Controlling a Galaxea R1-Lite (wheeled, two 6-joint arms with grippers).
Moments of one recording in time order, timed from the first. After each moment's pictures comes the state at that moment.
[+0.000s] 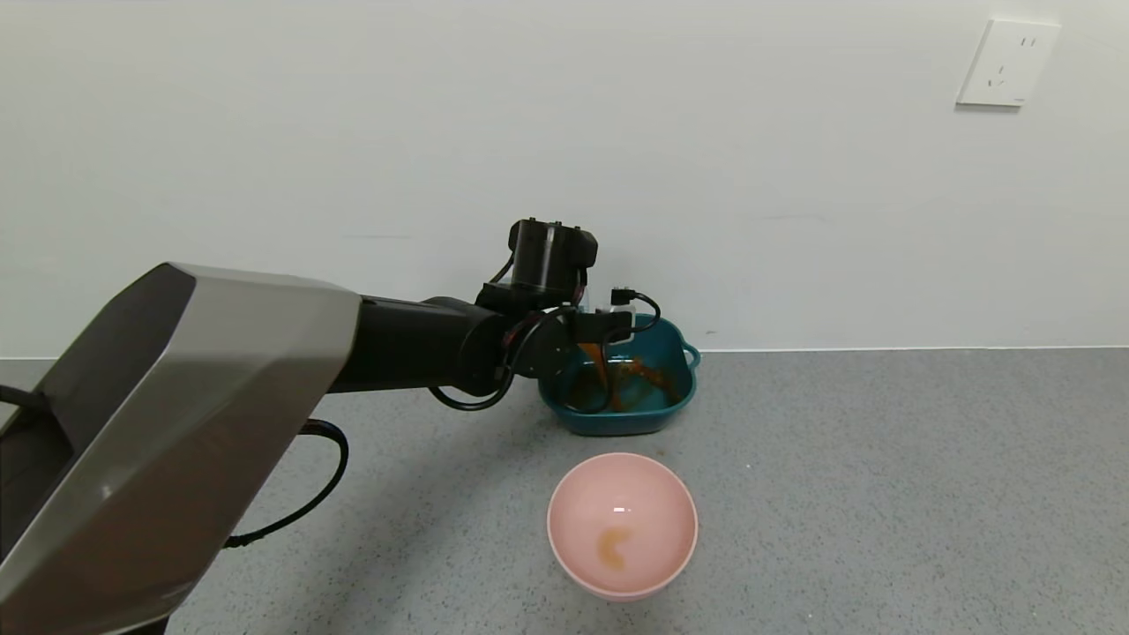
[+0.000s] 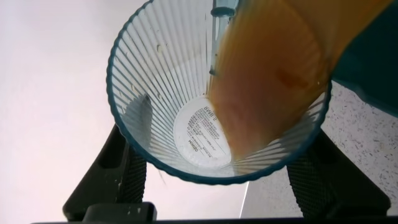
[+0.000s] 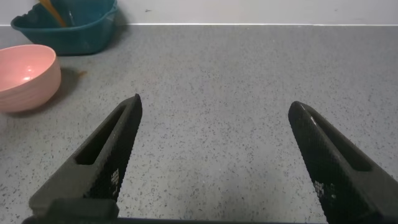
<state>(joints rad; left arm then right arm) -0.57 2.27 -1.75 -0.15 0.66 1.41 0.00 0.00 0.00 -0.01 -0.01 0.04</state>
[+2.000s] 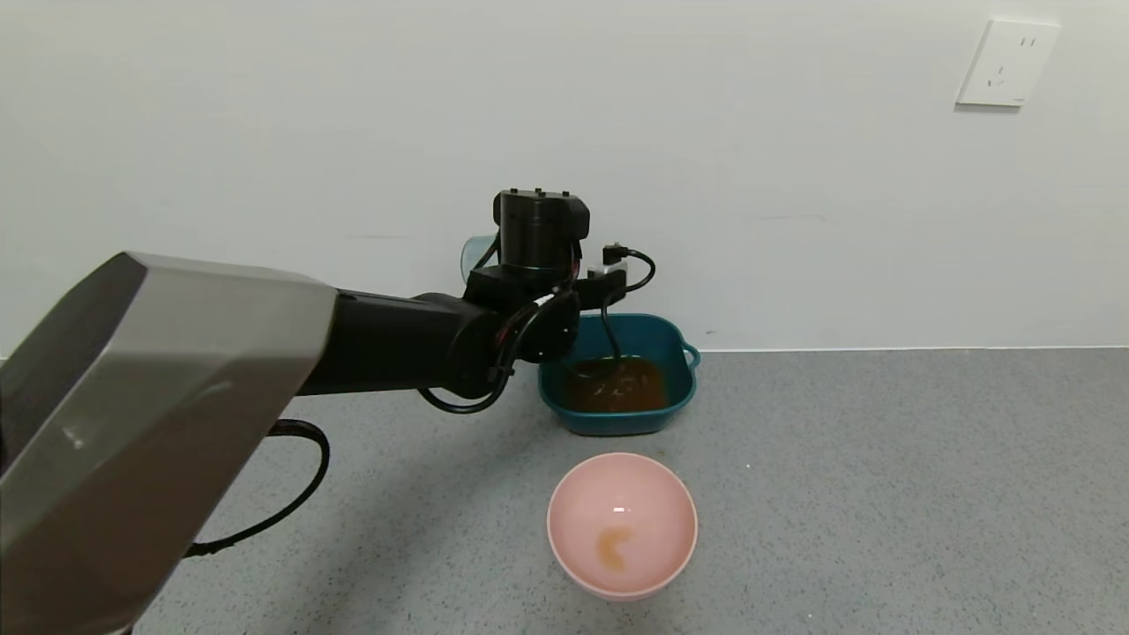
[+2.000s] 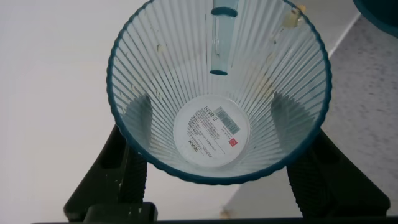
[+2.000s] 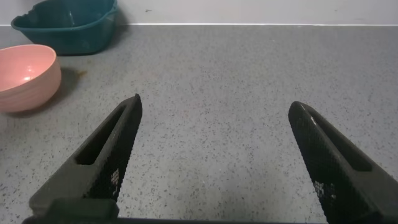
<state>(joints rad) -0.59 2.21 -1.68 -0.37 0.83 1.41 0.00 0.00 0.00 -0.01 -0.01 0.04</state>
